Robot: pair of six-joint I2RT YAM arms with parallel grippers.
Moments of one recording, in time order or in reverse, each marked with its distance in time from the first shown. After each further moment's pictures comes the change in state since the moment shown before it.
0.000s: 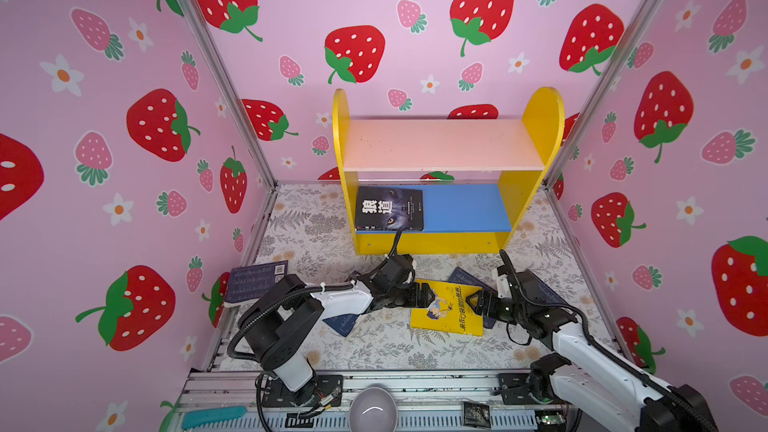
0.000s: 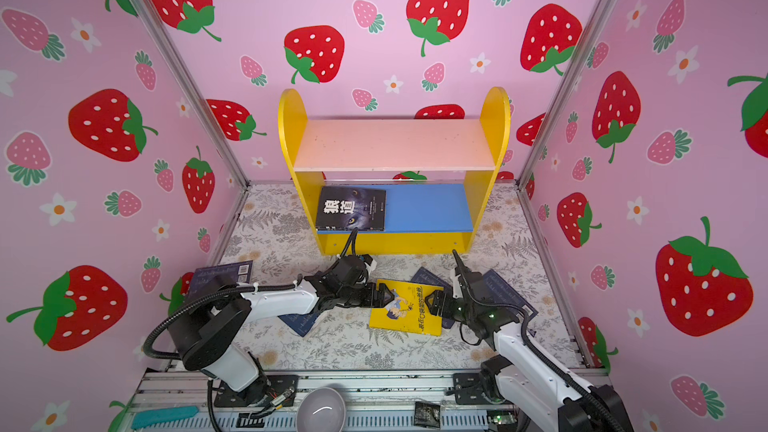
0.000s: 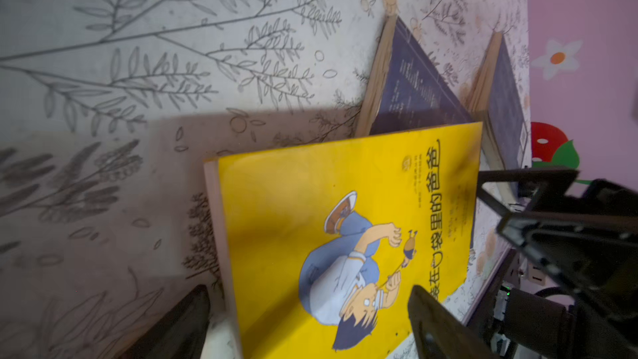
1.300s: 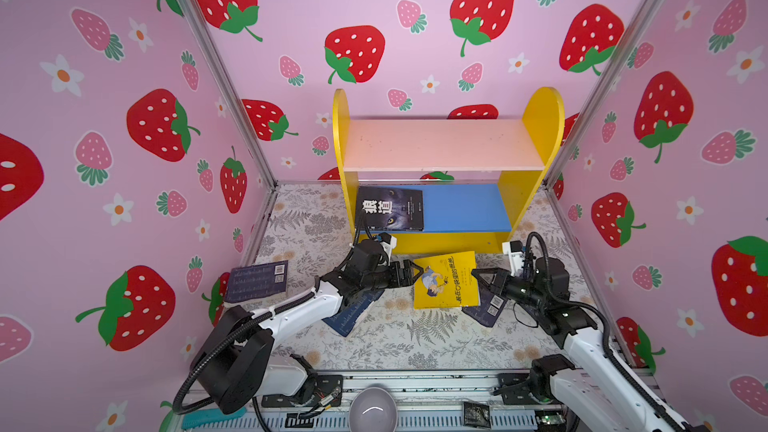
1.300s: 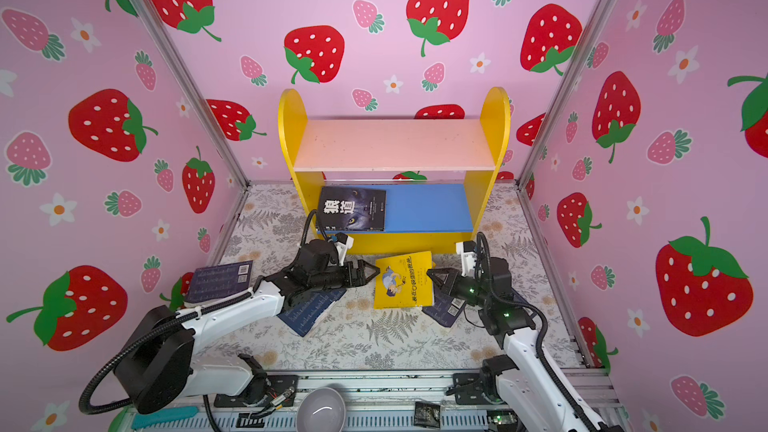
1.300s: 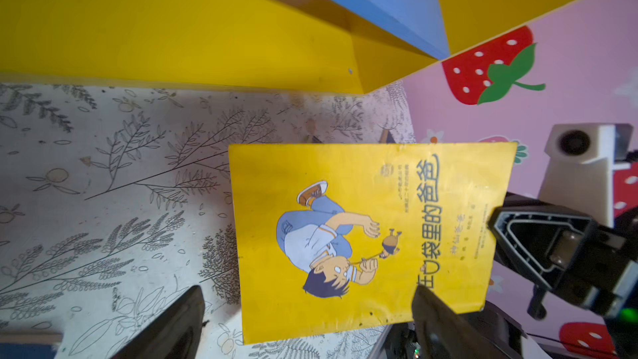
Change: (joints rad) left arm 0.179 -0.330 -0.075 0.015 0.114 -0.003; right arm -0.158 -0.126 0.175 0.157 -0.360 0.124
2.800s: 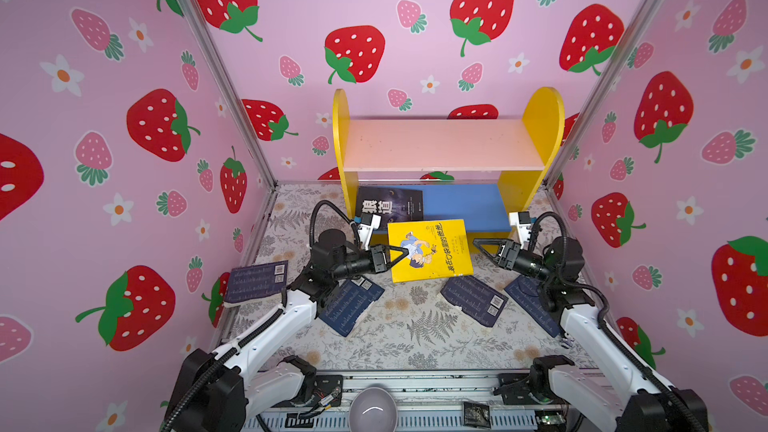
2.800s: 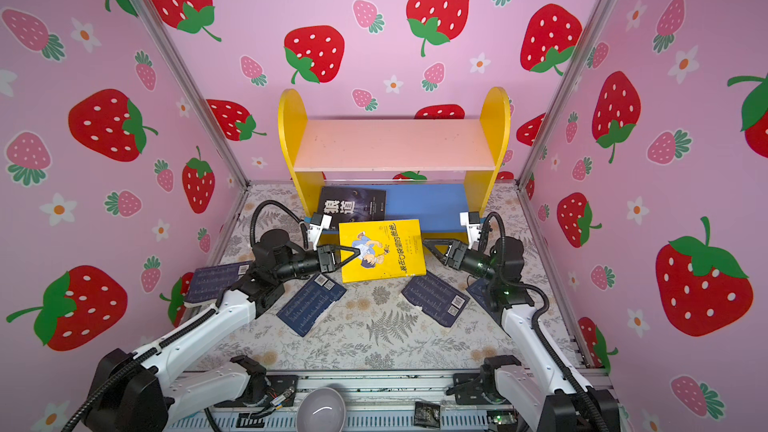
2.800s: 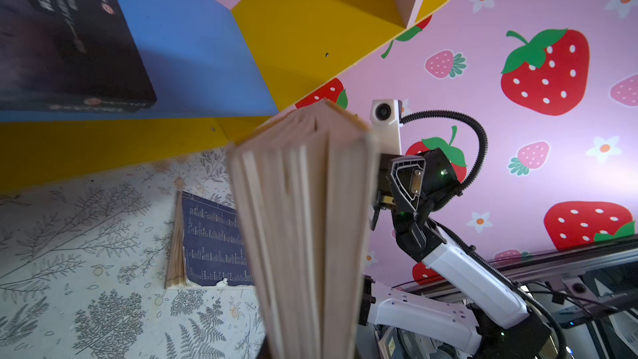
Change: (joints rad) left arm 0.197 -0.208 0.020 0.168 0.365 -0.115; right arm -0.093 0.198 0.073 0.499 -0.306 0.214
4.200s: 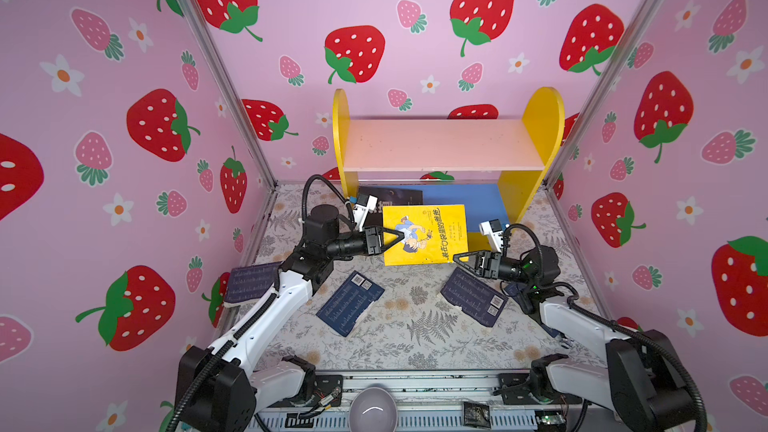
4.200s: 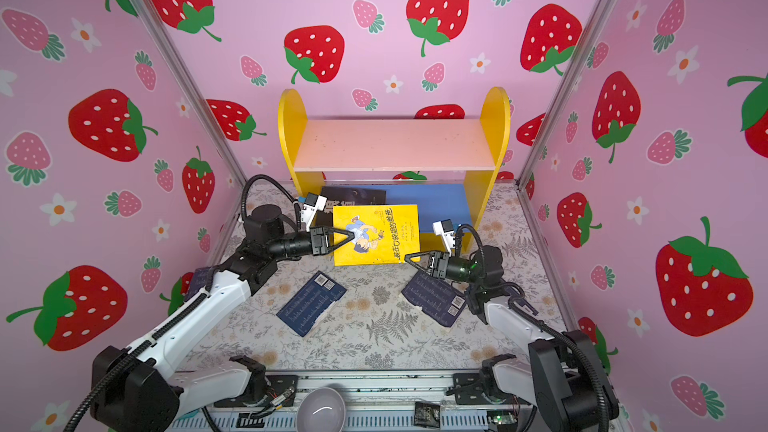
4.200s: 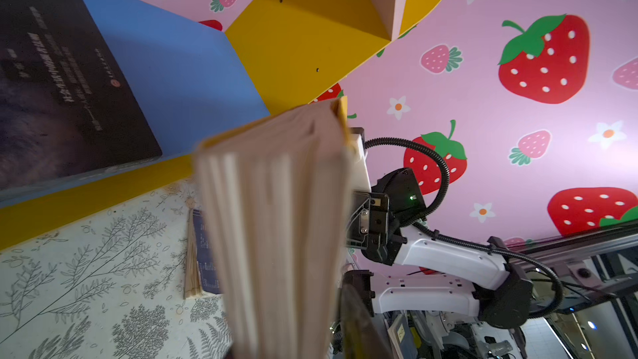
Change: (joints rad) left arm 0.072 0.067 0.212 -0.236 0.098 0.164; right arm 0.152 0.252 -0.096 0.520 -0.099 0.235
